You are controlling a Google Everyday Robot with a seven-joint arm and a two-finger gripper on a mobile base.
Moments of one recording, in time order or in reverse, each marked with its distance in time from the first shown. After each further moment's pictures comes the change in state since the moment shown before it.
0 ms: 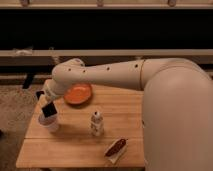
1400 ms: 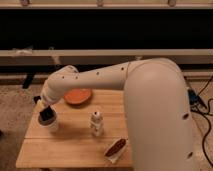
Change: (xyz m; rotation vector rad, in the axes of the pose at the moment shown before) arm -0.003 0.008 0.052 -0.015 -0.014 -0.027
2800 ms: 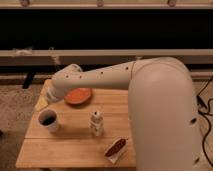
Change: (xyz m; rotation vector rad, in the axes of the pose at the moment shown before) arm 0.007 0.020 -0.030 -0.023 0.032 0.038
